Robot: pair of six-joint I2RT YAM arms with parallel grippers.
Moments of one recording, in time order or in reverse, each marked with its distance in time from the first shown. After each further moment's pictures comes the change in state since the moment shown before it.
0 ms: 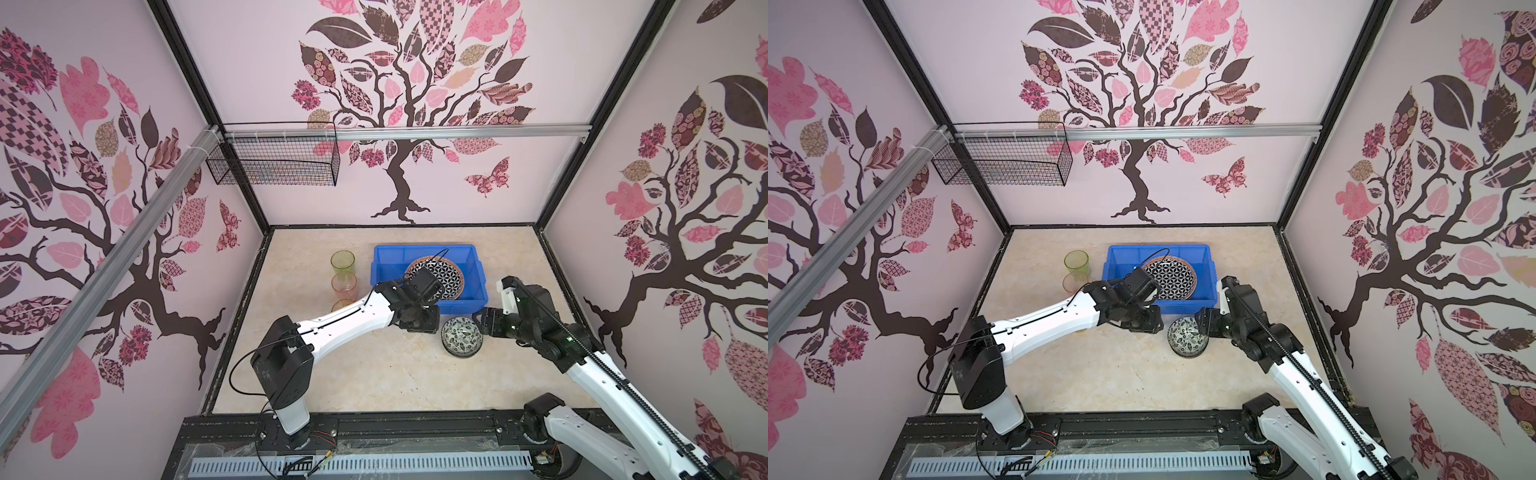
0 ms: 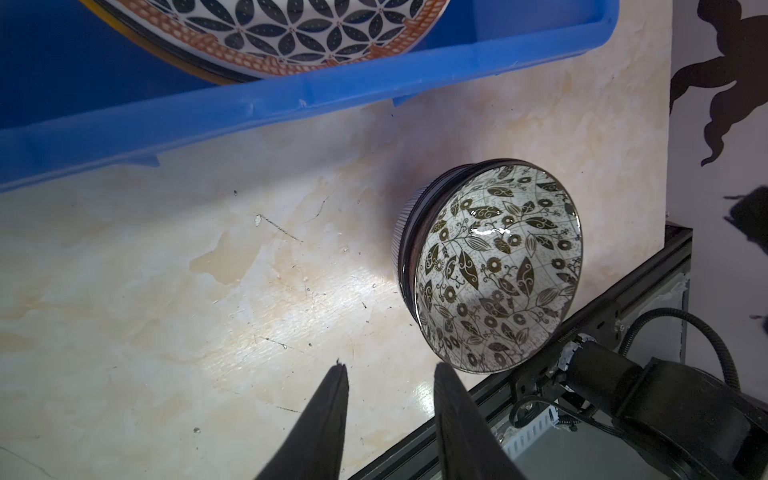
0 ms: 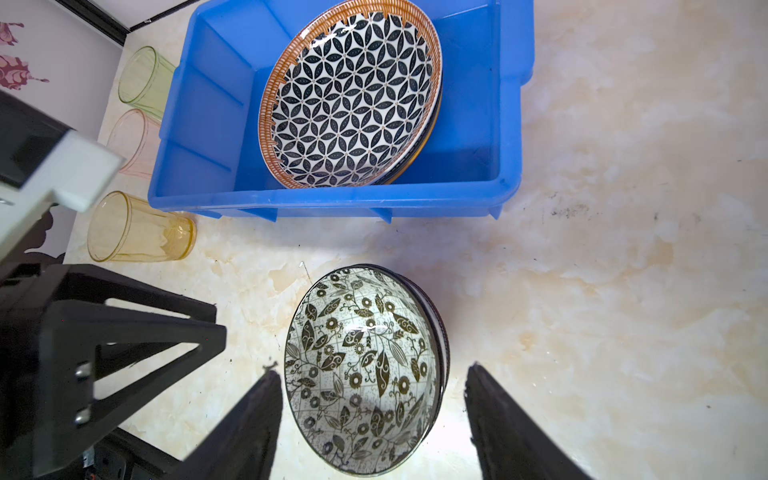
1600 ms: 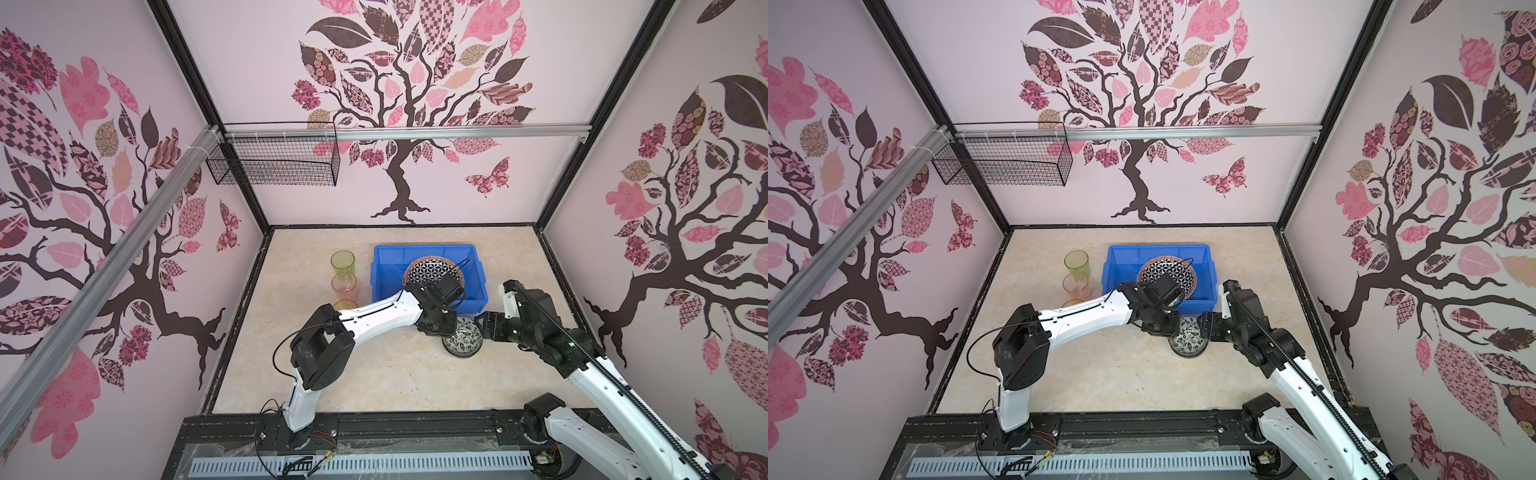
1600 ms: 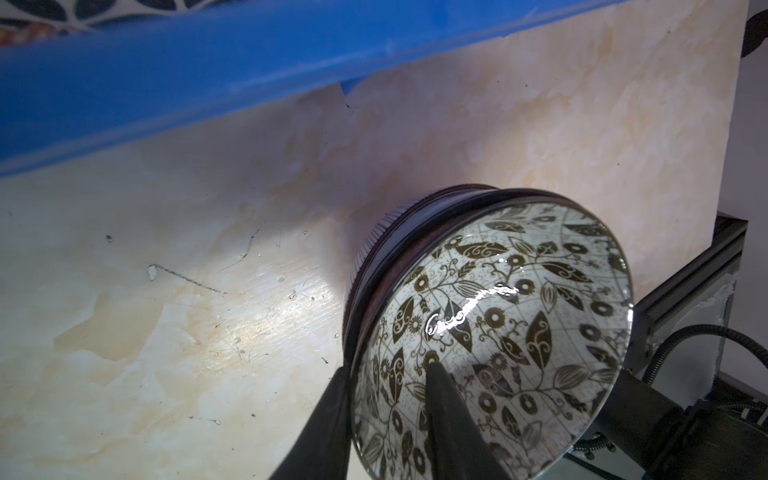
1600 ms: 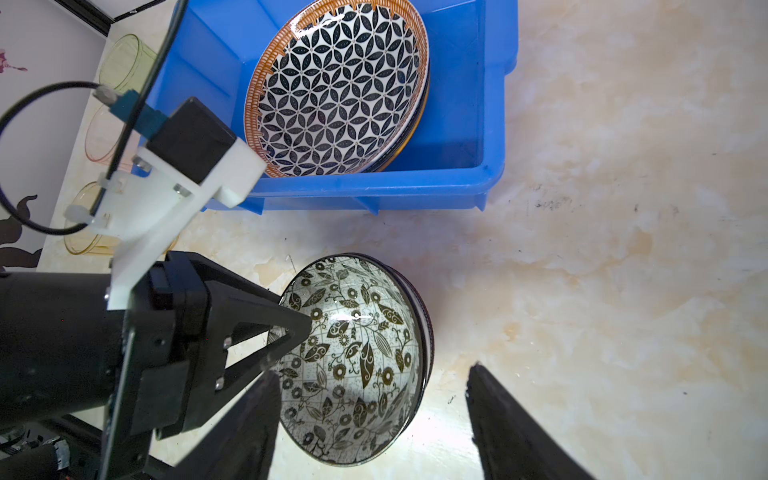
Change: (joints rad) left arm -0.051 0.241 0.179 -0.018 0.016 0.006; right arm 0.000 -0.032 -0.033 -0.012 0.021 -0.019
